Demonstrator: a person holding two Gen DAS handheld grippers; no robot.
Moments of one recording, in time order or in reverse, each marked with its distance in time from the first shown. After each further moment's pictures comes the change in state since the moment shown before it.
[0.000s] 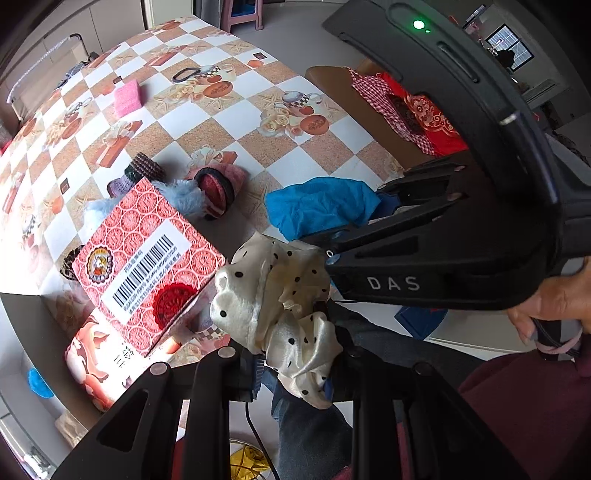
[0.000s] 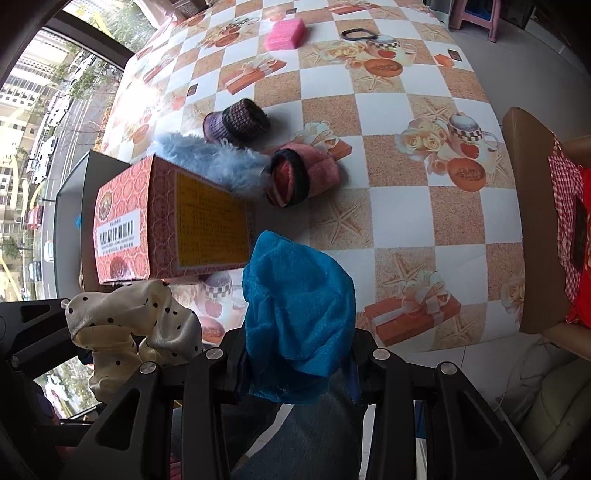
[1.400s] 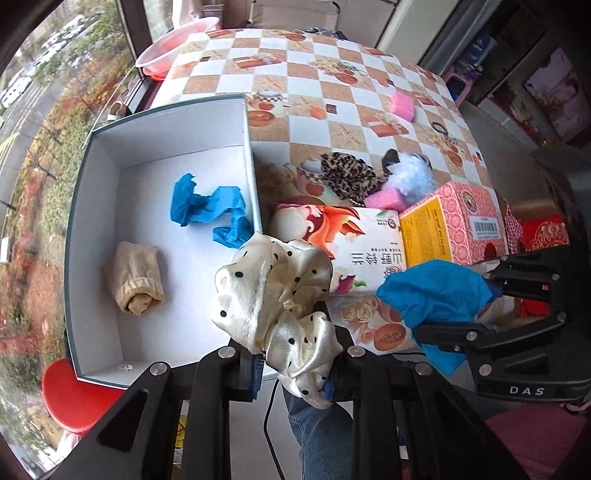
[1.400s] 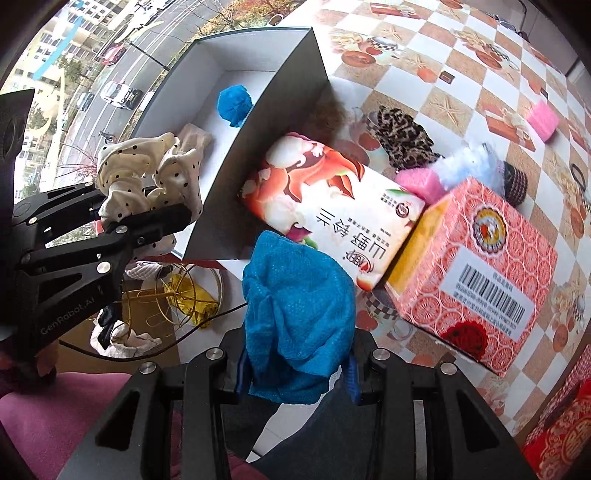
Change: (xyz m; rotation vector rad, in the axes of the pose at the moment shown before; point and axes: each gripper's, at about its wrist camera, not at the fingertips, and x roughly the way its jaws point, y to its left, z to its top) left arm -0.068 0.165 -0.171 -0.746 -0.203 0.223; right arm 0.032 0.197 0.001 -0.615 0.146 0.051
